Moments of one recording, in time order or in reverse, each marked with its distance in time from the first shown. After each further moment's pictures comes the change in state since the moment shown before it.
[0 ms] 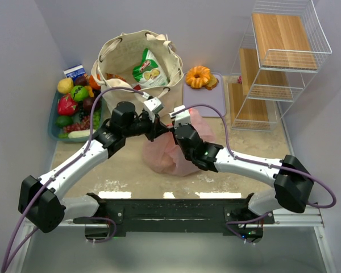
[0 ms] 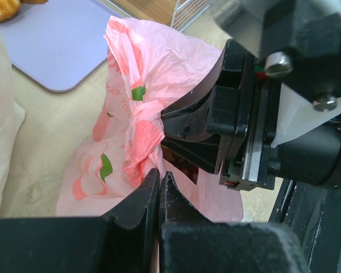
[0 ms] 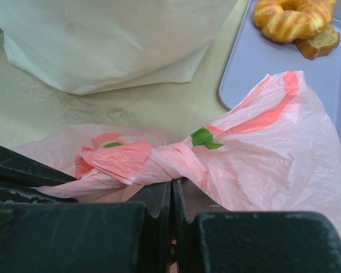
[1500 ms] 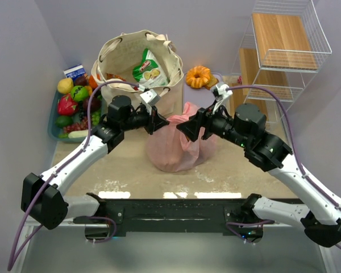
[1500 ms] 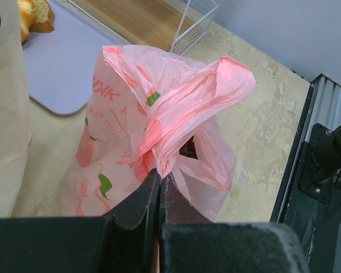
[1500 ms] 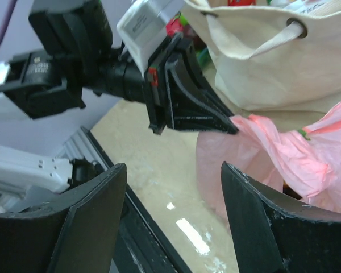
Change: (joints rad) left arm 0.068 0.042 0.042 0.081 0.082 -0.054; right arm -0.181 -0.437 0.293 -0.478 -0.822 0.262
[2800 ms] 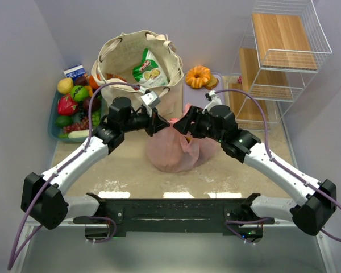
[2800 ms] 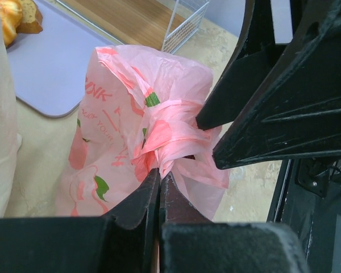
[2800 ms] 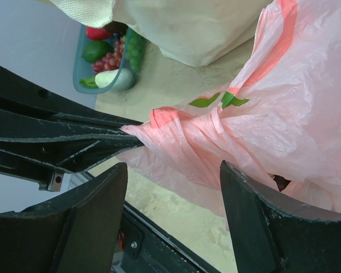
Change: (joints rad) left arm -0.003 0.000 -0.025 0.029 0.036 0.010; right arm -0.096 0.174 -0.201 0.138 0.105 0.383
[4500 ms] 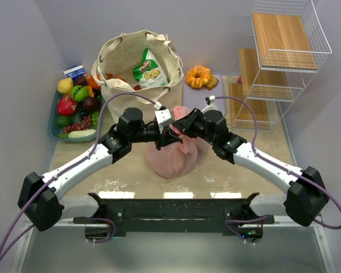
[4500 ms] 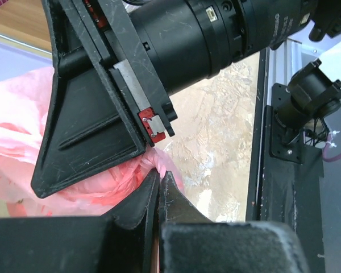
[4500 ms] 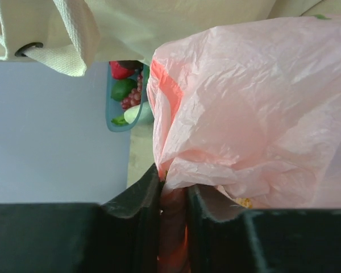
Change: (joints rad) left arm -0.171 -0.032 -0.060 0.047 0.036 0.099; right arm 0.001 0.113 -0.148 0.347 0.054 0.264
